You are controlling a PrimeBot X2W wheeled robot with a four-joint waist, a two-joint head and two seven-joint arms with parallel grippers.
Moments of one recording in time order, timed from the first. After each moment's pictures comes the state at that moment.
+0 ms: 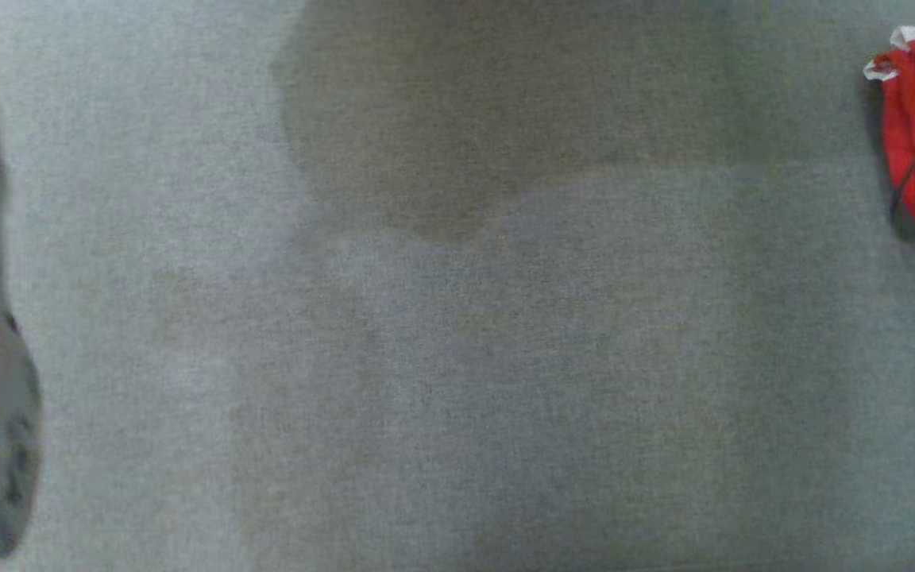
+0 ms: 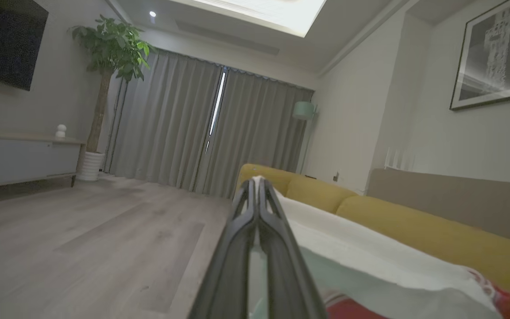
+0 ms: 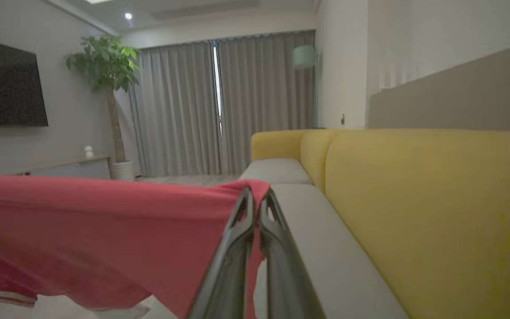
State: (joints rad) left arm -1.38 0.24 -0.11 0.81 -0.52 -0.10 -0.20; right arm -1.30 -0.19 0.07 0.87 0.20 0.13 -0.24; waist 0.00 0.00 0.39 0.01
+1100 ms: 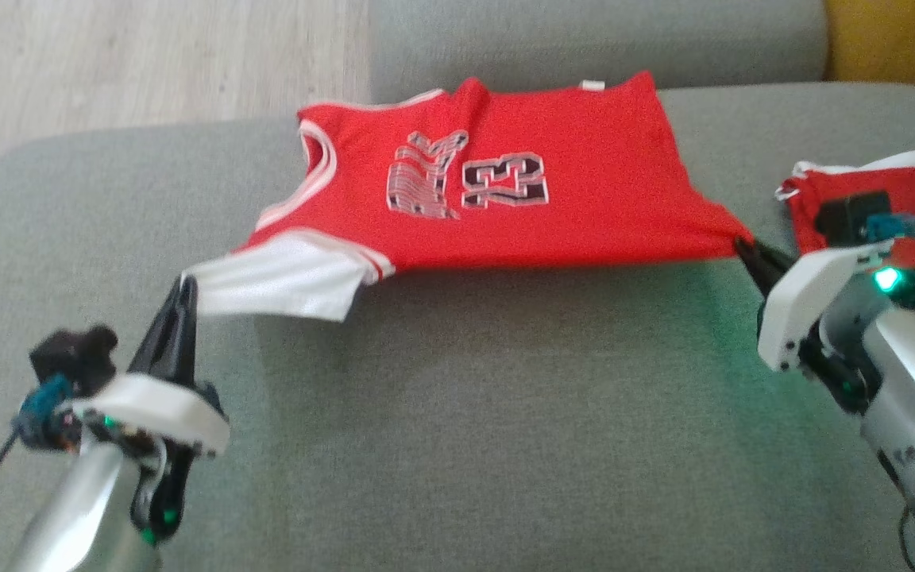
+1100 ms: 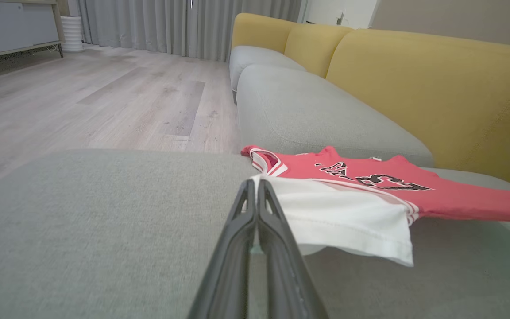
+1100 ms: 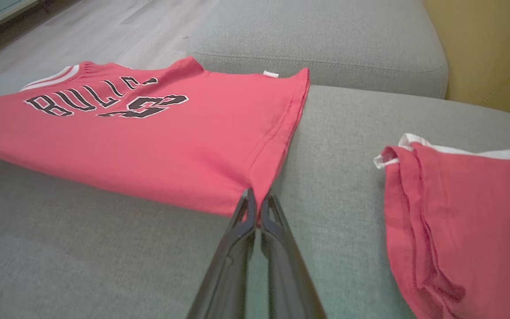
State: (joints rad) left arm -0.36 0.33 -0.35 0.50 -0.62 -0.07 -0.13; right arm -0.65 -0.42 0.65 0.79 0.69 0.13 0.13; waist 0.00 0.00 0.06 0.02
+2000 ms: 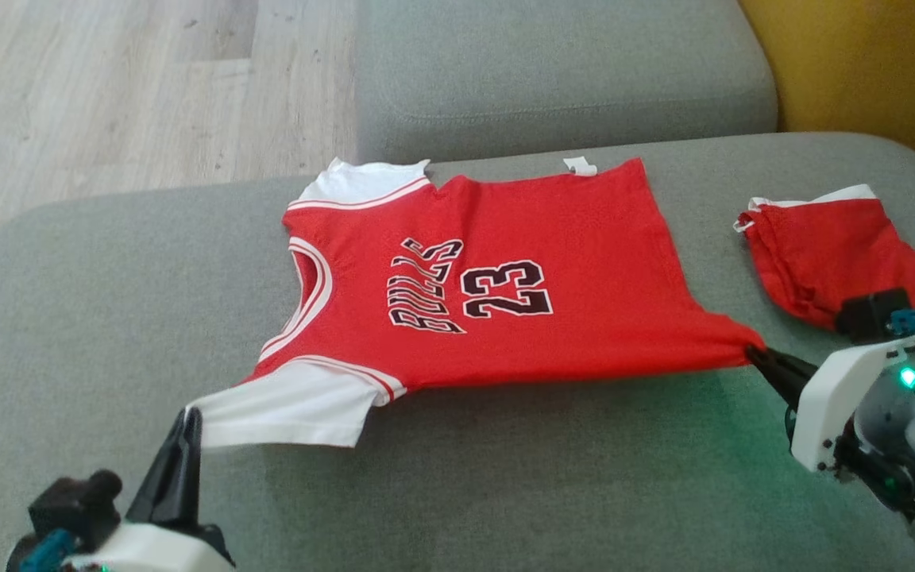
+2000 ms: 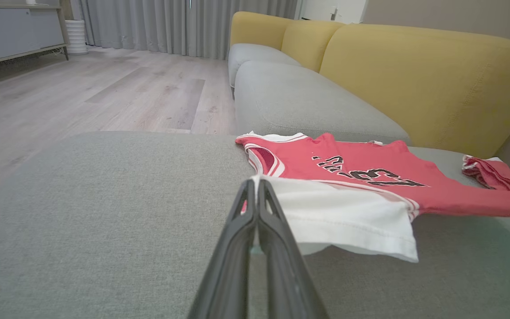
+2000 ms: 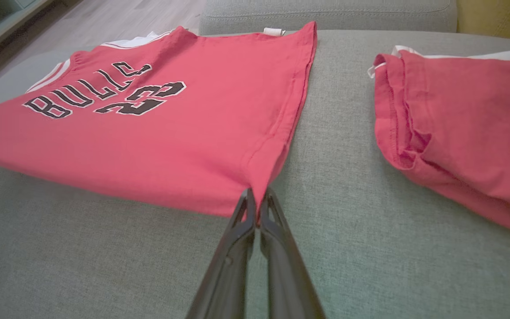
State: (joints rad) left arm 0.12 0.43 -0.35 -0.03 -0.62 0.16 -0.04; right arm -0.35 -0.58 0.64 0.47 0.85 0.13 0.28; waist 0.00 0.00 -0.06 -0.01
